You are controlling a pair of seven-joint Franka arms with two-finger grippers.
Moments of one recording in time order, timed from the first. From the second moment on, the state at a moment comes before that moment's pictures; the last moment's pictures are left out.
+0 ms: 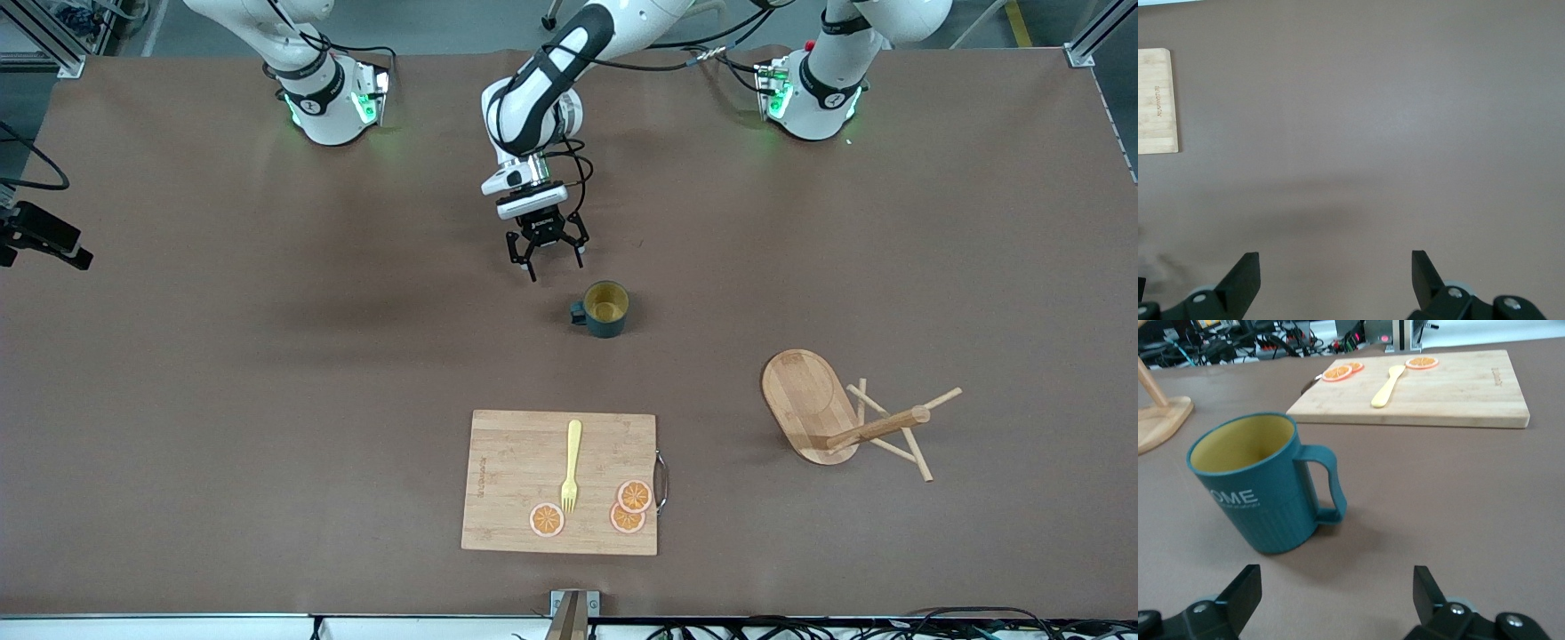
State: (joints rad) left arm -1.20 0.83 -0.05 -1.62 1.22 1.98 -2.21; right arm -0.09 0.00 -0.06 -1.59 0.04 1.65 -0.07
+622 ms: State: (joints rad) left arm -1.20 0.89 -0.04 -1.56 1.35 1.94 -2.33; right arm -0.09 0.00 -0.06 -1.58 0.04 1.66 -0.07
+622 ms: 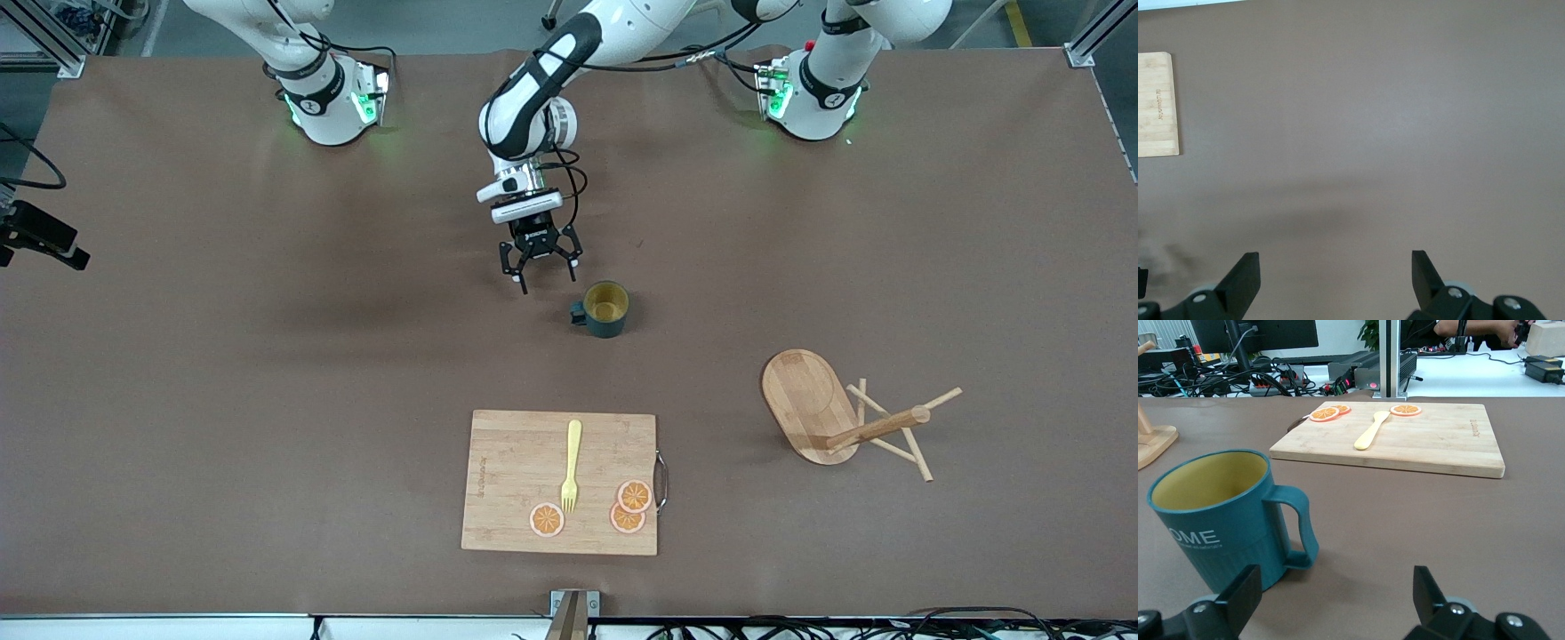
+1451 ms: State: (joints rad) left arm -1.17 0.94 -0.04 -1.54 1.39 1.94 -2.36; right arm -0.09 0.00 -0.06 -1.58 0.04 1.66 -0.07
